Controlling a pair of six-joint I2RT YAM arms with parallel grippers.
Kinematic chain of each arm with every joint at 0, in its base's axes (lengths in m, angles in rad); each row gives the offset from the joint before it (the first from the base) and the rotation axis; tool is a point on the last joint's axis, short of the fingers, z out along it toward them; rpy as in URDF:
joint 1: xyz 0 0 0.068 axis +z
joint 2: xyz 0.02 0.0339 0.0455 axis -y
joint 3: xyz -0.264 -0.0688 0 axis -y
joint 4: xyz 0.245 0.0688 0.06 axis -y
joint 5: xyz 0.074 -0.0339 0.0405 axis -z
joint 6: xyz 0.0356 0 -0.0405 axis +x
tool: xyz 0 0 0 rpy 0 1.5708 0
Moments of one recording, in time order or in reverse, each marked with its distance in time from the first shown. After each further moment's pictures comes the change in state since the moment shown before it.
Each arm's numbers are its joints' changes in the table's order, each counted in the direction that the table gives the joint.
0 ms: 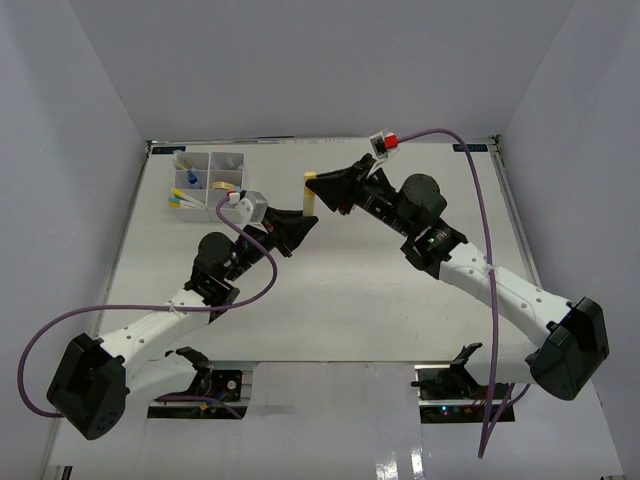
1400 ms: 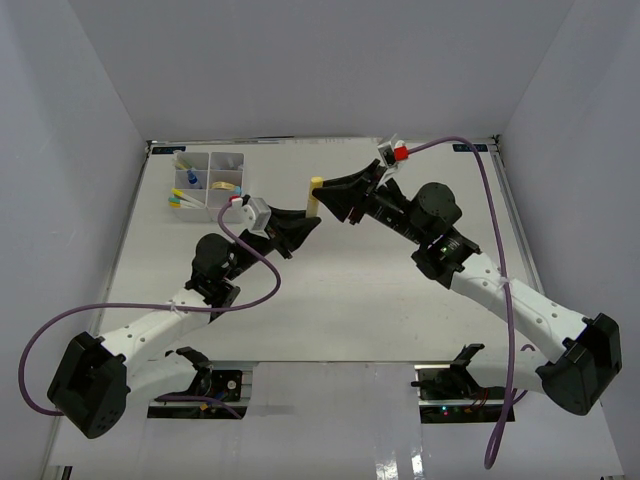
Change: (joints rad) left arm -0.001 -0.009 0.001 0.074 0.092 0.116; right arm 0.000 0.095 -0.051 0.003 -0.064 -0.079
